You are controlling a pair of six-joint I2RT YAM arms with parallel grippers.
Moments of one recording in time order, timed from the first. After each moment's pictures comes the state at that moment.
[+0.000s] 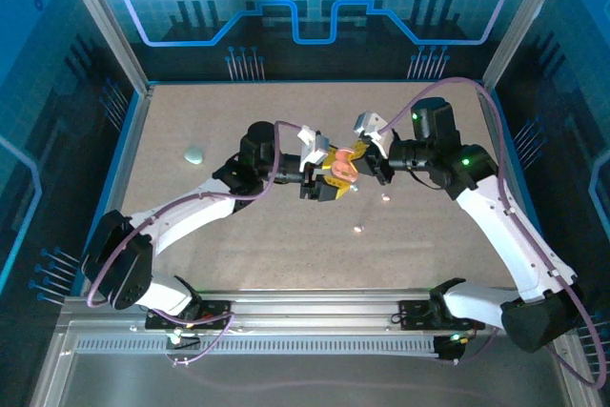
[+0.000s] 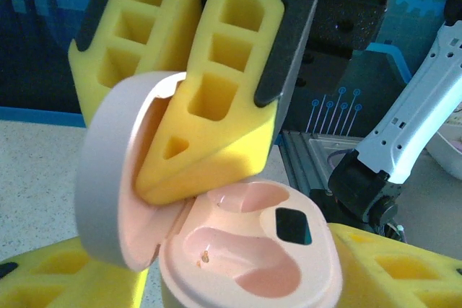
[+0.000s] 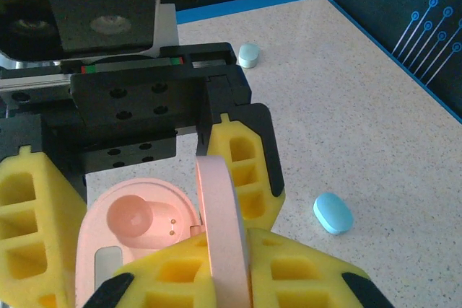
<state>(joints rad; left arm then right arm) -0.63 1.45 0.99 0.32 0.91 -0.01 0.41 1.18 1.29 -0.73 -0.63 -0.45</state>
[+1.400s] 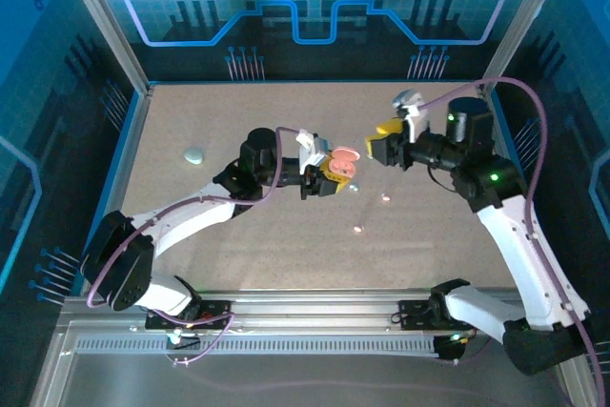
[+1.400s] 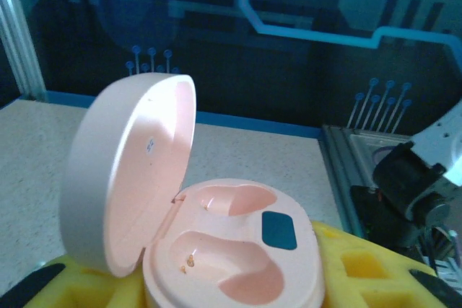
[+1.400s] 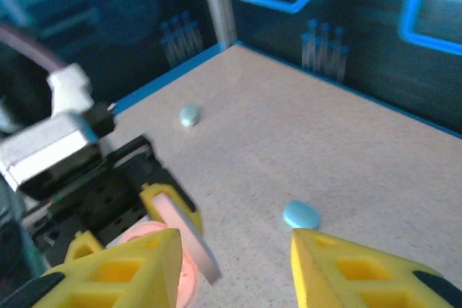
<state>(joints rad) -0.63 1.44 0.93 0.37 0.76 0.02 0.26 1.04 1.27 -0.63 -0.55 -0.02</state>
